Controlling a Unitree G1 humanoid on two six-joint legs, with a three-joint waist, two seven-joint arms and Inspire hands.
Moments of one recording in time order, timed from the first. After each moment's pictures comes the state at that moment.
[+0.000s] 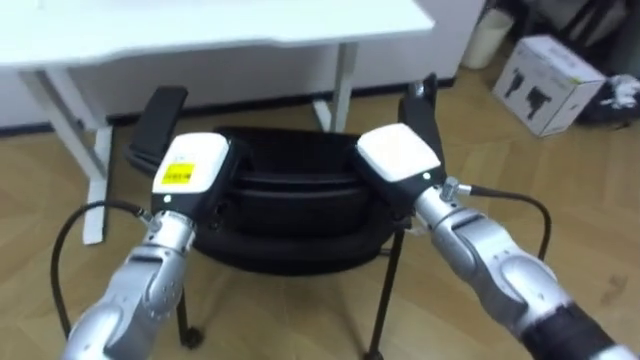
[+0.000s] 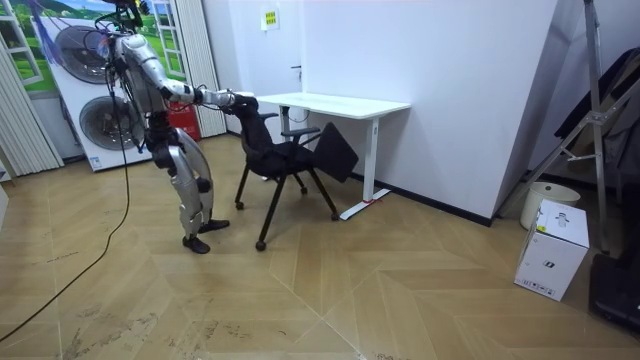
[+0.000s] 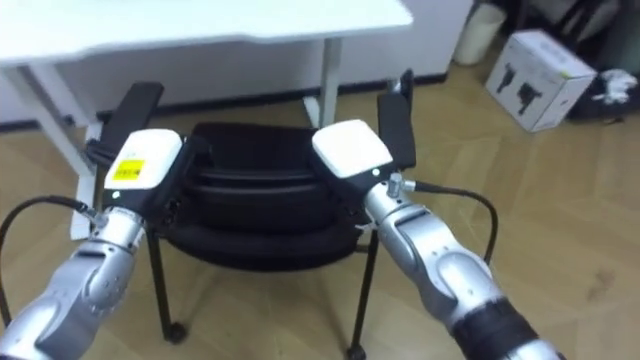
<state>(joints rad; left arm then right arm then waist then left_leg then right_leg) -0.10 0.37 -0.21 0.30 0.90 -0.14 0.27 -0.34 -0.39 0.49 0.39 -0.99 -0.10 -0.12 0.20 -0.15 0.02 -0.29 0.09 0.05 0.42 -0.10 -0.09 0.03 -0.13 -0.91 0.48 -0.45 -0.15</state>
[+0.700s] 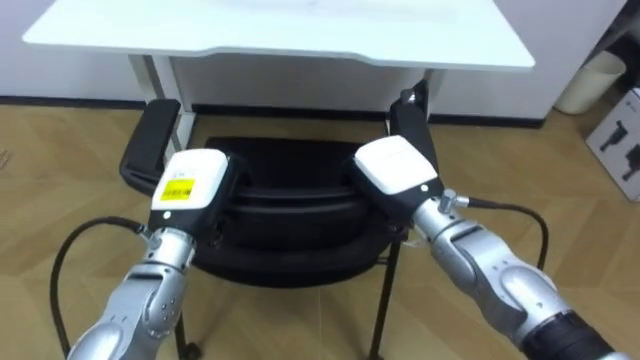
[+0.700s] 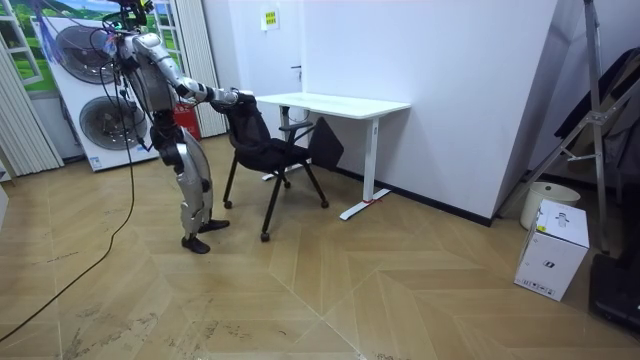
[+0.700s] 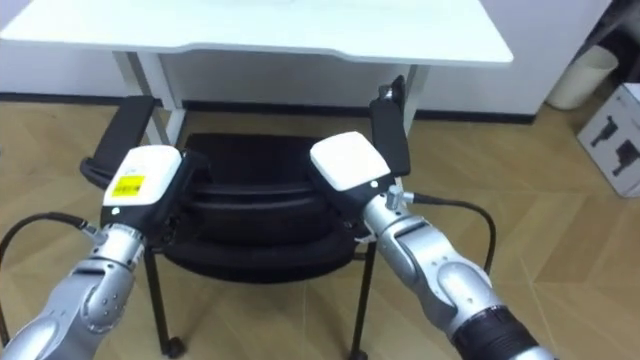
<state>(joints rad) -0.01 0.35 -0.21 0.23 0.91 -0.11 0.21 -0.30 -0.39 0.50 0.42 -1.00 -0.15 -0.13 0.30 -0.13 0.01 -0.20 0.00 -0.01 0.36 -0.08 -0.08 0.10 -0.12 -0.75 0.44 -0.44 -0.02</state>
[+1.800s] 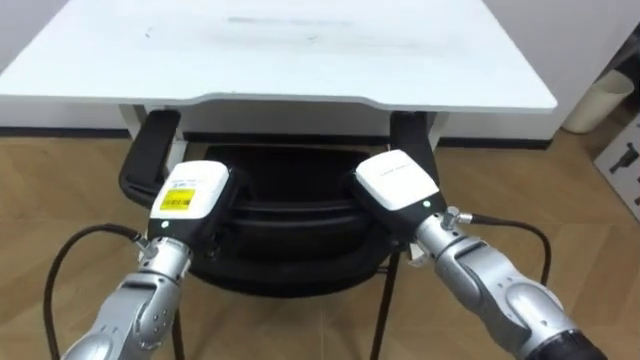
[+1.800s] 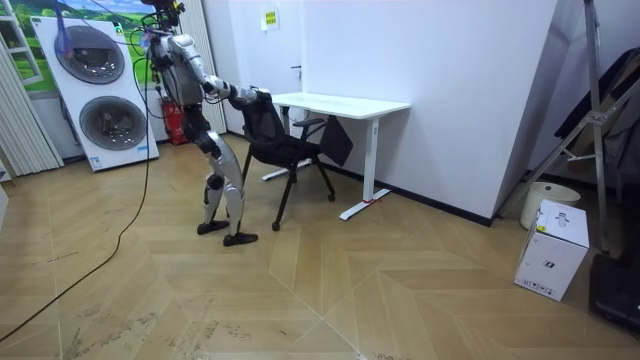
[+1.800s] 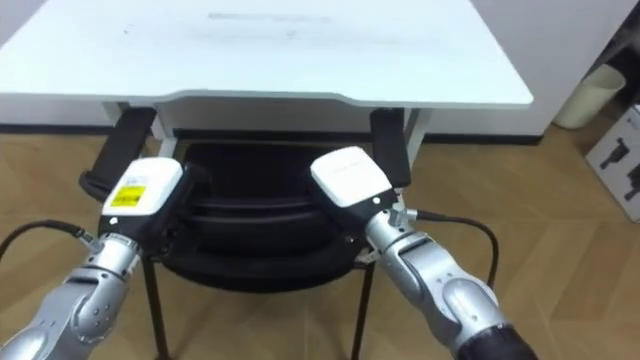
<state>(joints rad) 0.01 0.38 -0.20 0.21 0.92 -0.16 0.19 -0.24 -0.36 0.42 0.41 -1.07 -0.22 -0.16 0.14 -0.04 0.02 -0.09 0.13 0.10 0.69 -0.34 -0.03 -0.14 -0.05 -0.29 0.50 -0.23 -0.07</state>
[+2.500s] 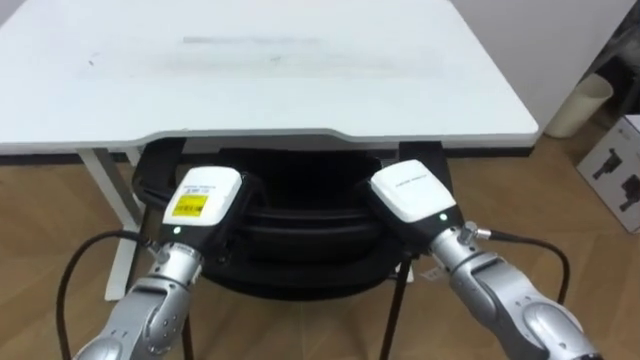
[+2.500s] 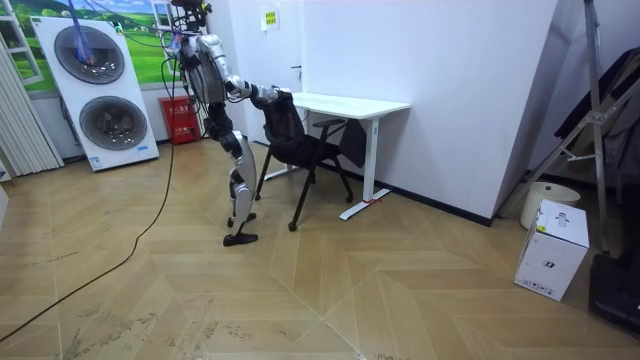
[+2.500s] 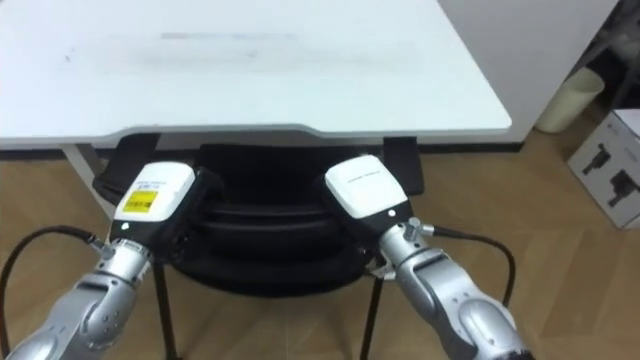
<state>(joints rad) 0.02 0.35 -0.20 0.20 0.94 -0.18 0.19 -0.15 -0.39 0.36 0.31 -1.10 -0.22 -0.16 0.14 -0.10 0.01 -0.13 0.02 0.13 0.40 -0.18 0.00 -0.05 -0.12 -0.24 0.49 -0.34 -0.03</state>
